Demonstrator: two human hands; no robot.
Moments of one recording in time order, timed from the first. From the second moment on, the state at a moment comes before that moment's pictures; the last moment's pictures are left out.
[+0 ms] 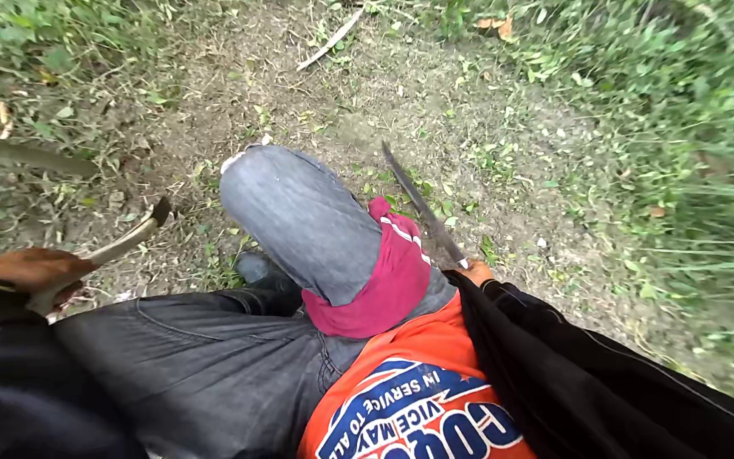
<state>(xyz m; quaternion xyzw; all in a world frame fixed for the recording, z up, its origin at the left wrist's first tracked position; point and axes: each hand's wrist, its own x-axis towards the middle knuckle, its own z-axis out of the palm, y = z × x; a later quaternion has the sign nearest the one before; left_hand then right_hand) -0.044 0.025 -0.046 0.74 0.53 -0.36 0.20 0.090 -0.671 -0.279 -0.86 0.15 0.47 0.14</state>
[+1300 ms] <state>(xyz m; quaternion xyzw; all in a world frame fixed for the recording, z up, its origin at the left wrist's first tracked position) -0.042 0.030 -0.038 0.73 0.51 -0.40 0.23 0.146 -0.627 -0.295 -0.80 0.34 0.39 0.28</state>
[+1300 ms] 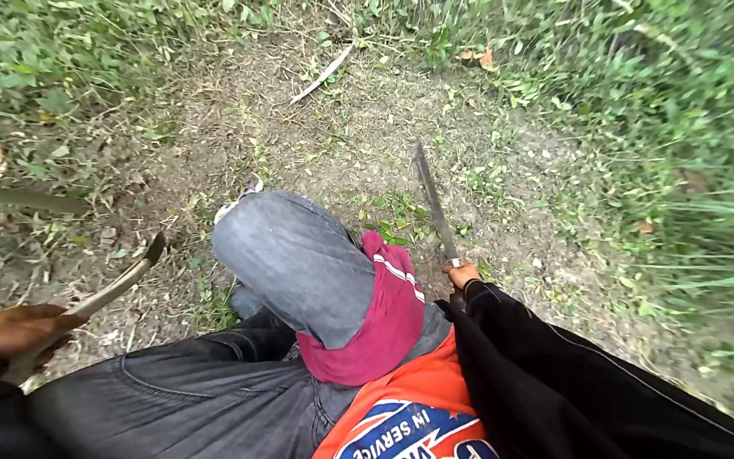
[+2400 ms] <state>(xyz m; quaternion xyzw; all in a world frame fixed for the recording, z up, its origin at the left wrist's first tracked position) -0.042 0.036 -0.046 0.73 0.51 -0.41 0.22 0.148 -0.595 -0.295 -0.84 0.15 0.50 0.17</state>
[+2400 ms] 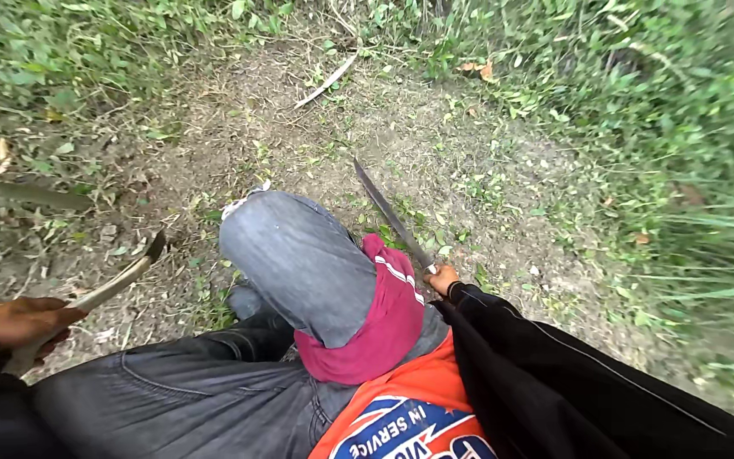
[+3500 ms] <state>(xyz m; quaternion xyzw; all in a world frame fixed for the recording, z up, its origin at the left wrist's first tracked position) -0.067 0.056 -0.059 0.70 0.56 -0.37 0.27 0.288 -0.496 -0.309 -0.63 0.47 0.18 0.59</state>
